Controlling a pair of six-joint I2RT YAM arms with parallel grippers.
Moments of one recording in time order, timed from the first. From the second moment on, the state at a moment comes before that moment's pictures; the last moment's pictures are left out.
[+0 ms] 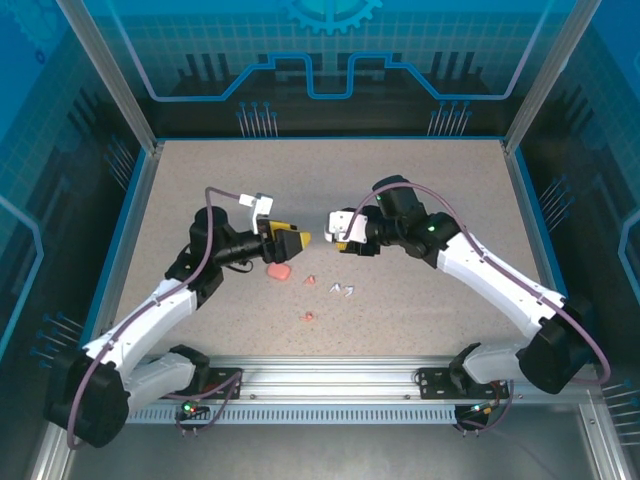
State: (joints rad) left arm -0.37 1.06 0.65 0.20 0.74 -0.60; right arm 0.63 1.33 1.16 -0.53 -0.30 -0.90
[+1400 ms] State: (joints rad) left arm -0.55 1.37 0.81 0.32 0.69 -0.69; right arm 0.65 1.28 1.14 -0.53 -0.22 -0.91
